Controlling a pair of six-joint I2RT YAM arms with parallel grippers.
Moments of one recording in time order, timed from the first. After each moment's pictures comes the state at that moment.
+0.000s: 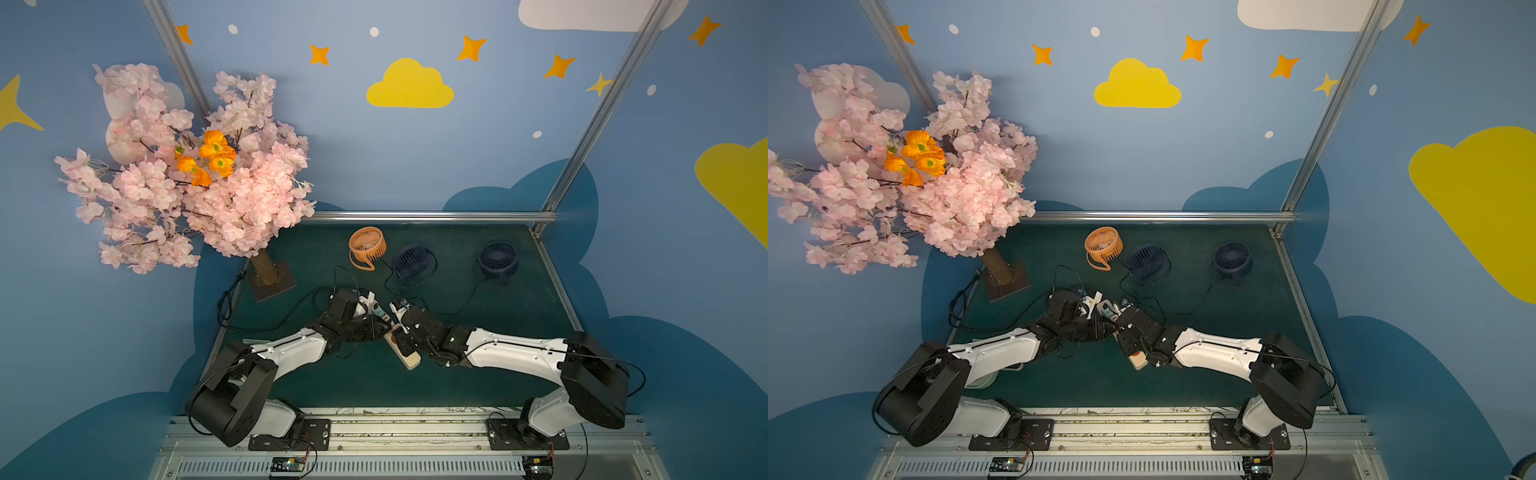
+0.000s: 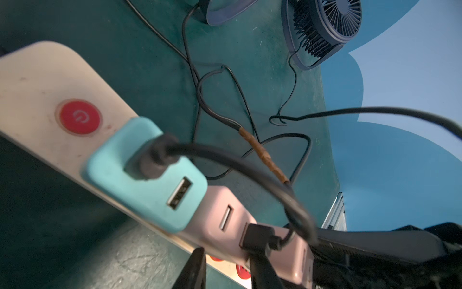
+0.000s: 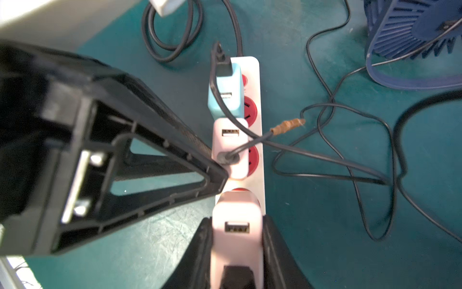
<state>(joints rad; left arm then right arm) -0.50 1.41 0.56 0.13 0.50 -0.68 1.09 1.54 0.89 -0.15 0.21 0.34</state>
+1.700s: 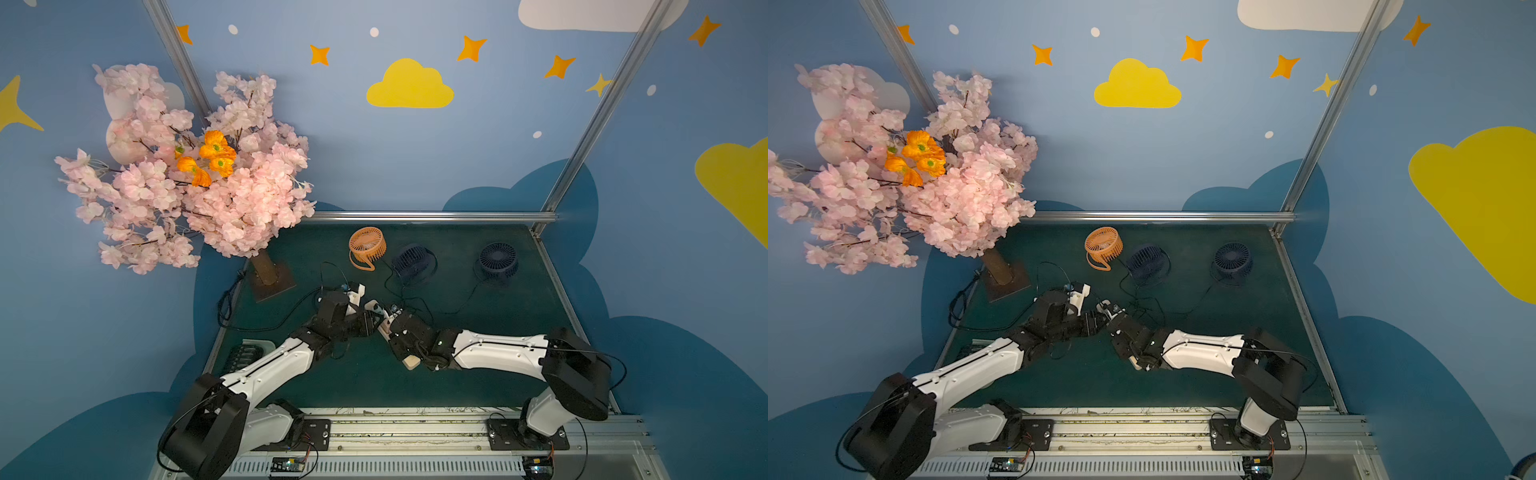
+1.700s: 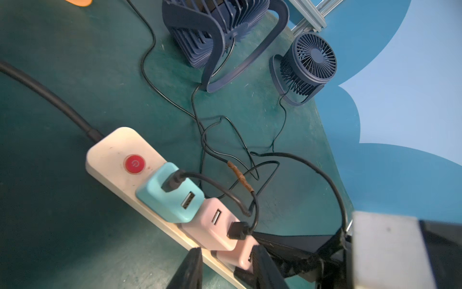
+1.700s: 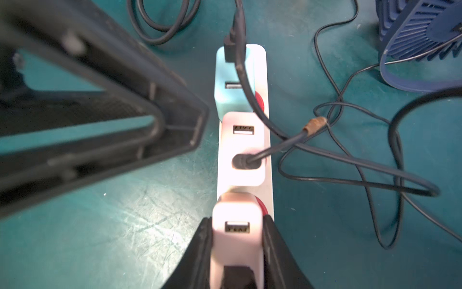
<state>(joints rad) -0.49 1.20 0.53 0.06 0.35 -0.62 1.13 1.64 0.92 -0.18 0.29 0.33</state>
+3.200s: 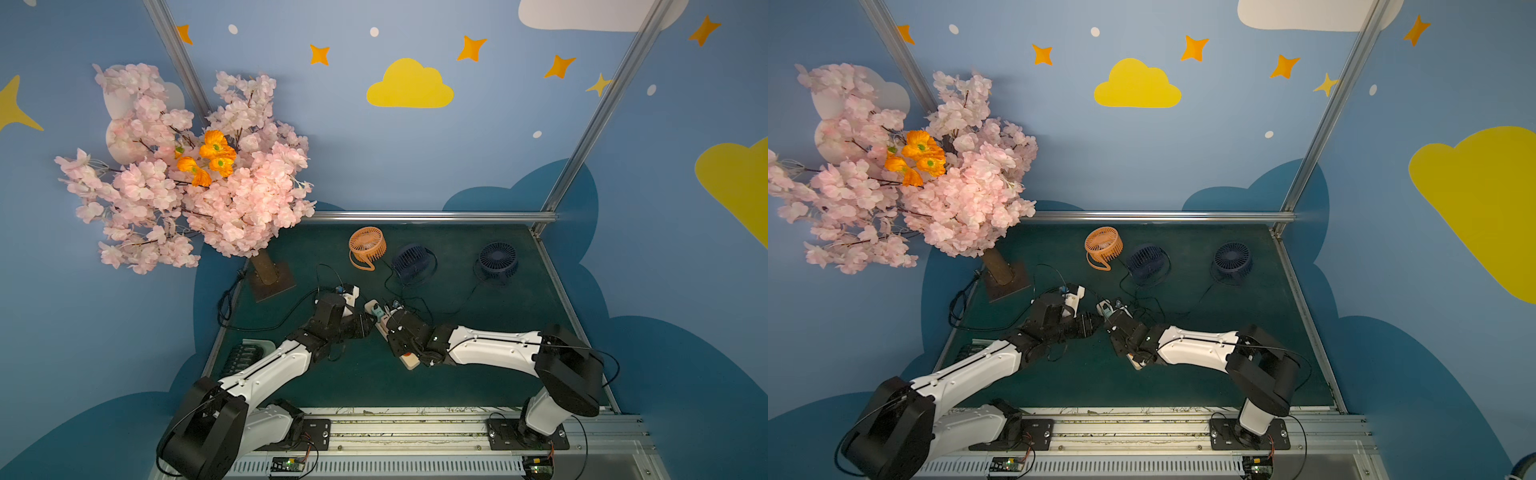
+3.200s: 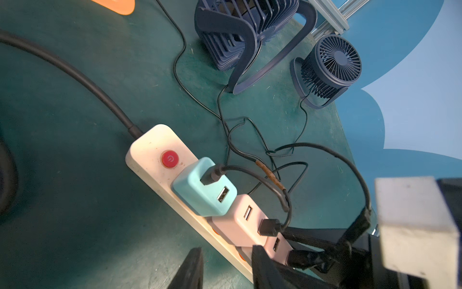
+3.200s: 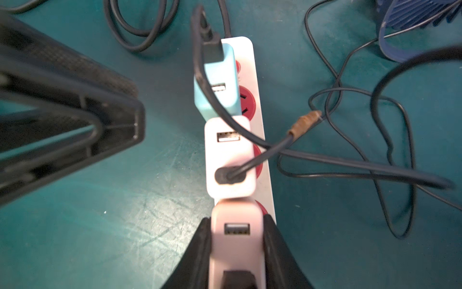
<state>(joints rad) -0.46 1.19 0.51 0.04 0.30 -0.59 1.13 1.70 0.96 -0.24 0.28 0.47</state>
